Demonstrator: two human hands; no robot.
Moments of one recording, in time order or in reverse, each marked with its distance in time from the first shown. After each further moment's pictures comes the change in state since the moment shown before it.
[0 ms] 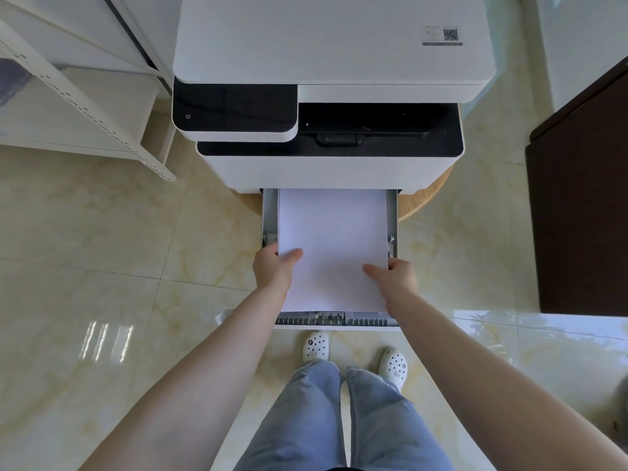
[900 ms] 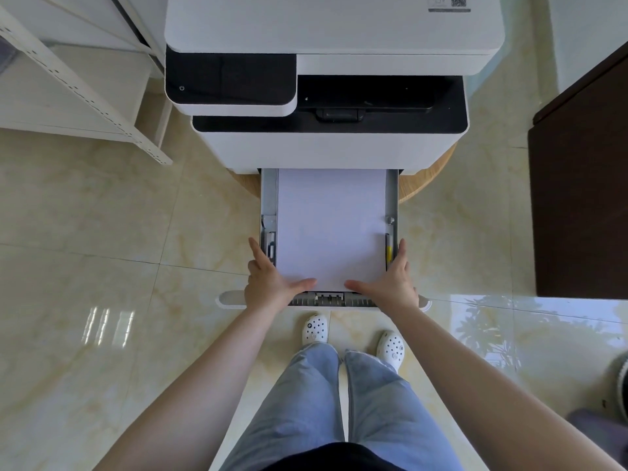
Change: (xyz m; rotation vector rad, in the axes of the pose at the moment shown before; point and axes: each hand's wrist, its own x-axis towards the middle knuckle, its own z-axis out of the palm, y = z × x) left_hand -0.029 -0.047 -0.019 0.655 -0.100 0.042; right_hand -0.019 0.039 -0.006 -0.607 0.011 -0.128
